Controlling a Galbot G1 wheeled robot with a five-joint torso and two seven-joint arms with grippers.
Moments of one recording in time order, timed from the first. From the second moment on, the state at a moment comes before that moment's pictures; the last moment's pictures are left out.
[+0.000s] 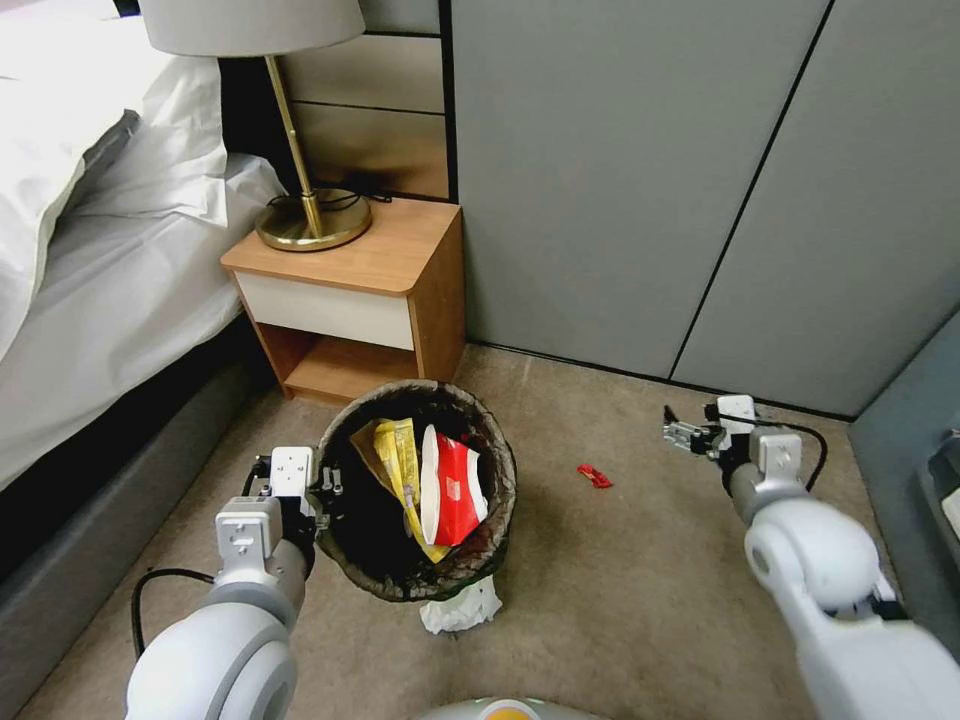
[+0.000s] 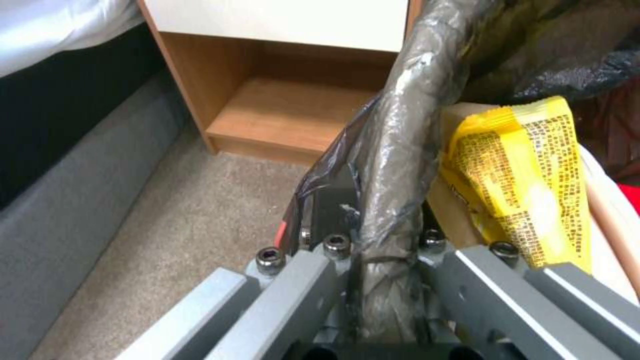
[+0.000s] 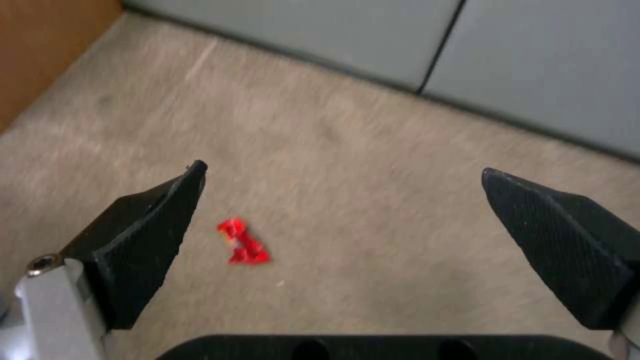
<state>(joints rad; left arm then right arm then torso) 1.63 -1.33 -0.48 -2.47 -0.26 0.73 -0.32 -1.21 1.08 0.49 1.91 0.51 -0.75 0.17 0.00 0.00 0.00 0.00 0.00</state>
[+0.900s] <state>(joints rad) 1.63 -1.33 -0.48 -2.46 -0.25 0.74 -0.32 -1.01 1.12 0.29 1.44 0.40 -0.74 0.01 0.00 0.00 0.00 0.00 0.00</state>
